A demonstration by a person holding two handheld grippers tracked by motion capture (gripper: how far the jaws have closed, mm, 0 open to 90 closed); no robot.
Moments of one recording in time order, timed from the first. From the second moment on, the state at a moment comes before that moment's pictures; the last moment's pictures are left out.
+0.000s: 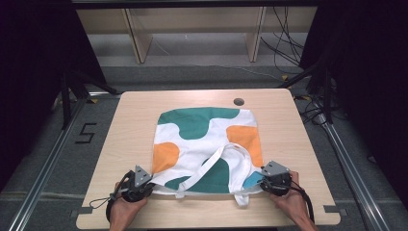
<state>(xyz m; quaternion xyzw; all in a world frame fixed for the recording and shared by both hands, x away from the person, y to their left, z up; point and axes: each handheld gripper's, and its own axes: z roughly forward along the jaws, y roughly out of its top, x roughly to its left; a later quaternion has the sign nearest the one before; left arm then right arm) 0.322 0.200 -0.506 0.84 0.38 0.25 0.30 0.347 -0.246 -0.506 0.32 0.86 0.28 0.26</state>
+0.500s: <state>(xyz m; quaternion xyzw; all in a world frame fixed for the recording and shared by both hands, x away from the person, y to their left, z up) 0.315 0.206 -0.493 0.83 0.36 0.25 0.35 0.339 -0.258 -0.479 0.33 0.83 0.36 0.27</state>
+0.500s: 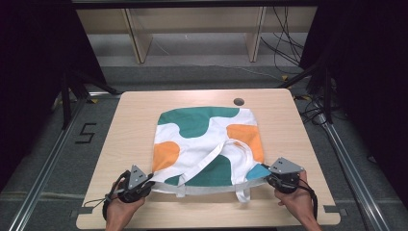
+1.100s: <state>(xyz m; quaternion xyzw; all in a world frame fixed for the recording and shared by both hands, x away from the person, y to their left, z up) 0.300 0.206 -0.459 0.78 0.35 0.27 0.45 0.330 -0.265 -0.439 0.33 0.79 0.44 0.29</state>
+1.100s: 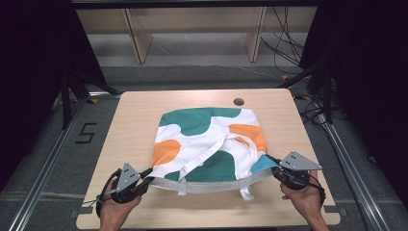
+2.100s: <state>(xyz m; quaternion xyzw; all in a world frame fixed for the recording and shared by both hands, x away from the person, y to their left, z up) 0.285 0.206 -0.285 0.72 0.28 0.32 0.55 0.314 -0.287 -0.281 0.28 0.72 0.52 0.35</state>
